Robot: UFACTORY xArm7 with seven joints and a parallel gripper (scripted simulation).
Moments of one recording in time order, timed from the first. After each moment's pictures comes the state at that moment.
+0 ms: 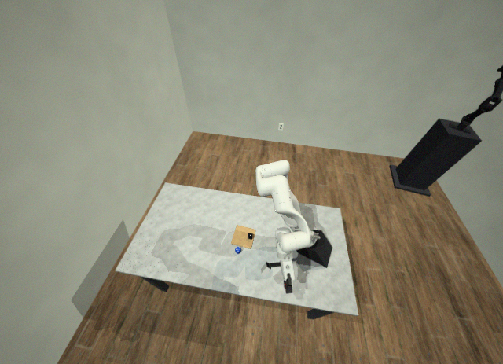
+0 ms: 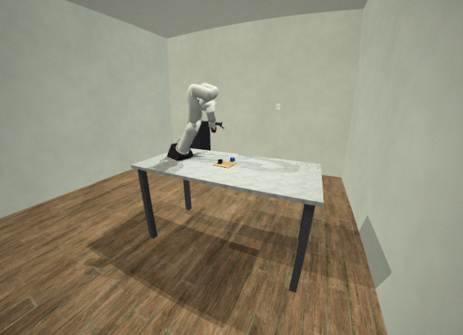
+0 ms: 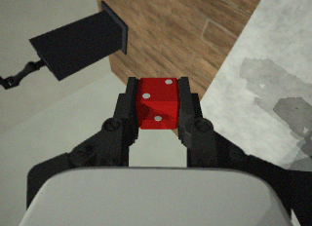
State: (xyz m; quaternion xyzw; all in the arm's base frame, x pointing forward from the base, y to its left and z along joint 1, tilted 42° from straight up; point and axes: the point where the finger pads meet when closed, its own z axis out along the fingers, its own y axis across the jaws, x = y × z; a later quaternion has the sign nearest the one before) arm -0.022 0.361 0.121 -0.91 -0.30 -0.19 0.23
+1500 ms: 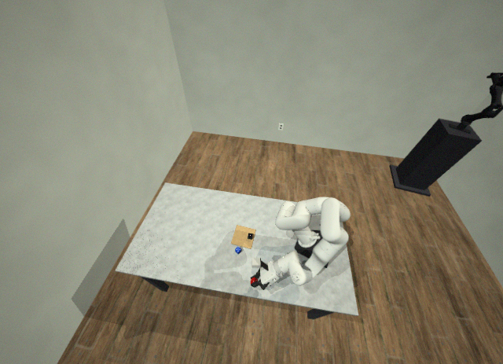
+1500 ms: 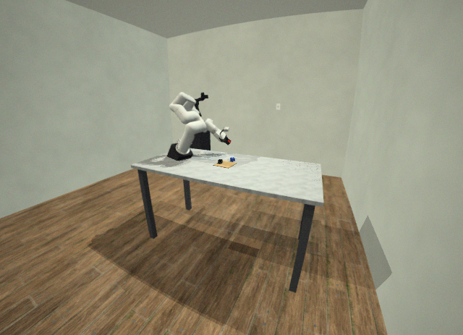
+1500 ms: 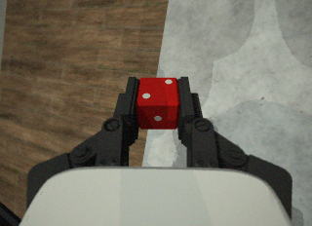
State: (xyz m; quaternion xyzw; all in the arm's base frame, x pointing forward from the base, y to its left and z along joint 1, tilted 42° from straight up) arm 0.167 0.367 0.147 -0.73 -0.19 -0.64 0.12
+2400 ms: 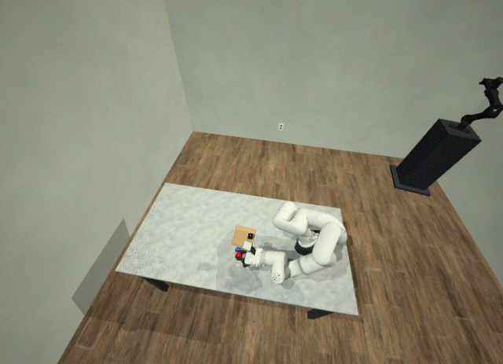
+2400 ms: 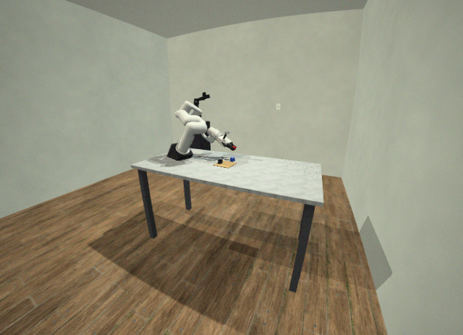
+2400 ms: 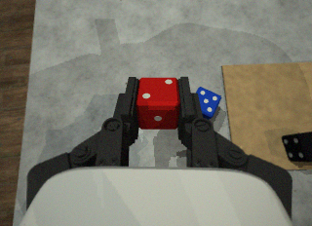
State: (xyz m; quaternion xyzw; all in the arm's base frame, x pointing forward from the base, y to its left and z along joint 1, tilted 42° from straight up) arm 0.274 0.267 0.229 -0.62 -0.07 -0.78 -0.03
